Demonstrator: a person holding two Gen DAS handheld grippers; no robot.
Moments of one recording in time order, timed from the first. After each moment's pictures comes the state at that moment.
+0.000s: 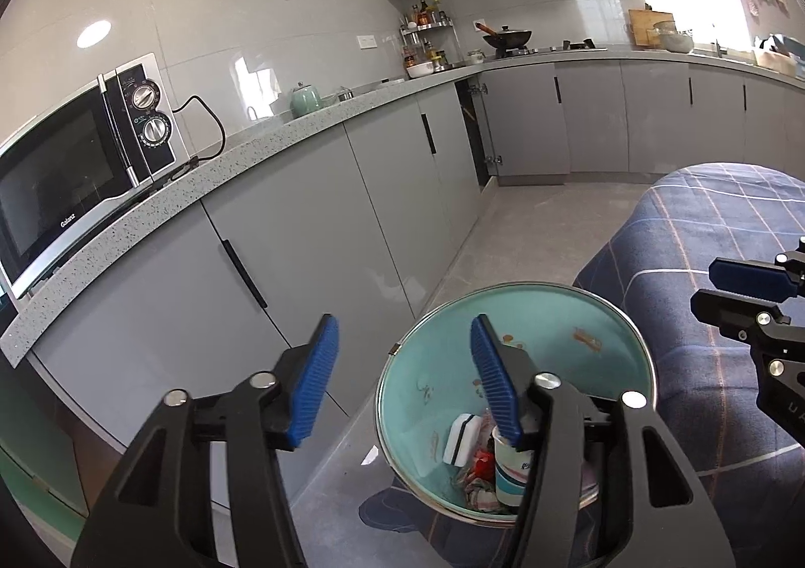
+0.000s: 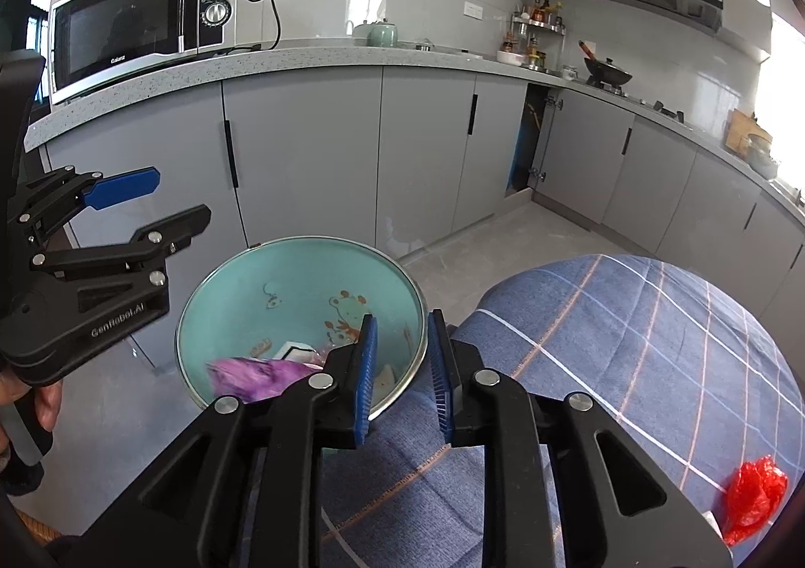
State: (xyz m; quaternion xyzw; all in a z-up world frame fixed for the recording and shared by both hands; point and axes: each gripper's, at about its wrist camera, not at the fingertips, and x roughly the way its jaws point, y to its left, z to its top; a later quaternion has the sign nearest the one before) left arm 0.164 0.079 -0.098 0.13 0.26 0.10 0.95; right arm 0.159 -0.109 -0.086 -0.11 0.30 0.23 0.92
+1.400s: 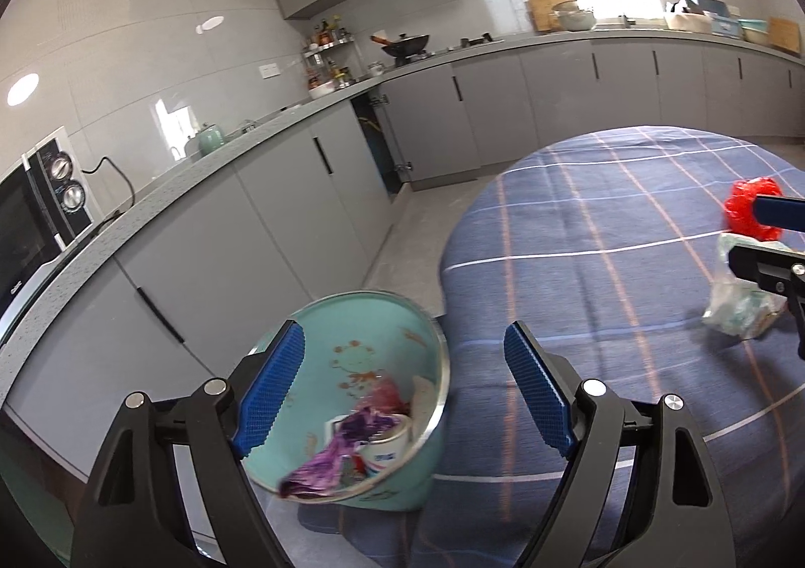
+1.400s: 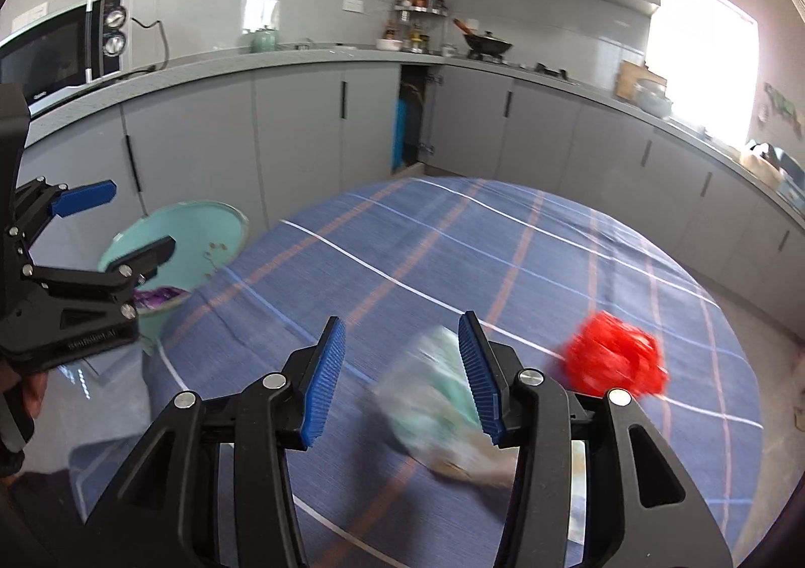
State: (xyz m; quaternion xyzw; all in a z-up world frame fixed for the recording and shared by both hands) left arm 0.132 -0.057 -0.113 0.18 0.26 -0.02 0.95; right arm 0.093 -0.274 -0.089 -0.08 0.31 0.08 0.95
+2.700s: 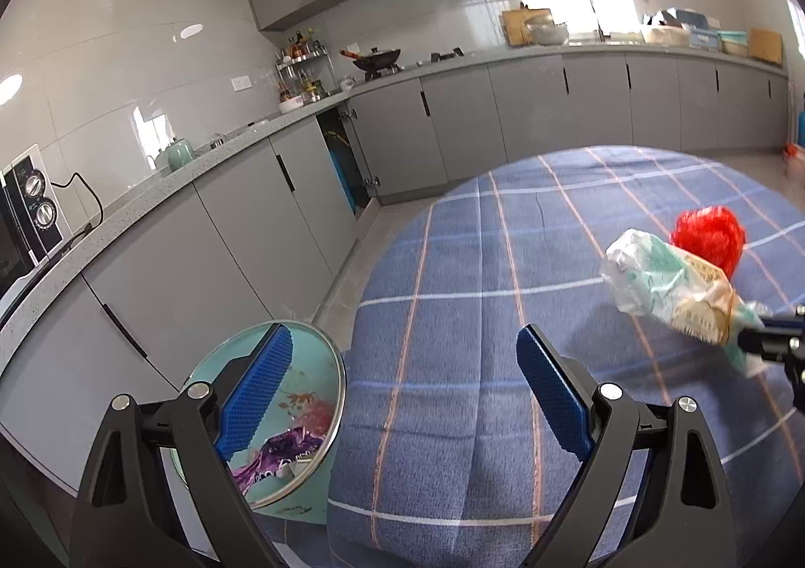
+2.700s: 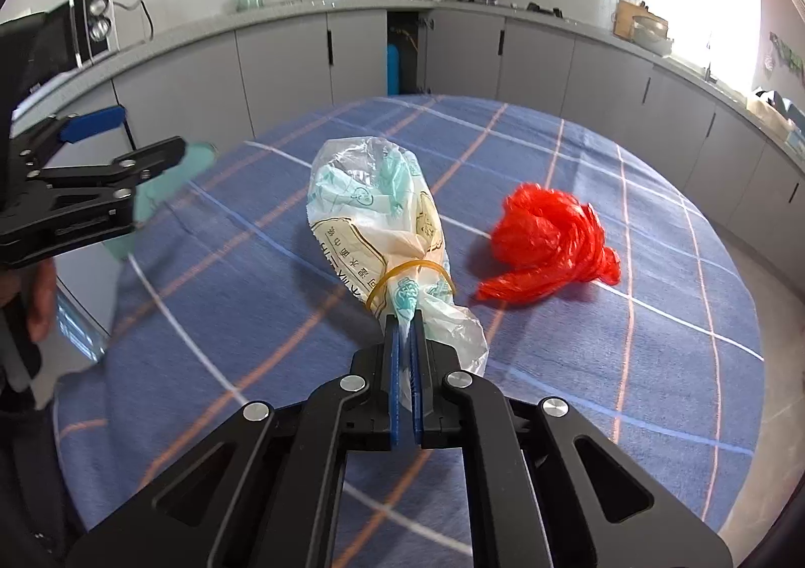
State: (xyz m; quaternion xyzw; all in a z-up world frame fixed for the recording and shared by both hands) left arm 0.129 -0.118 -0.103 0.16 0.25 -0.05 0.95; right arm 0.065 -0.339 -0.116 -0.05 0.37 0.10 0.92
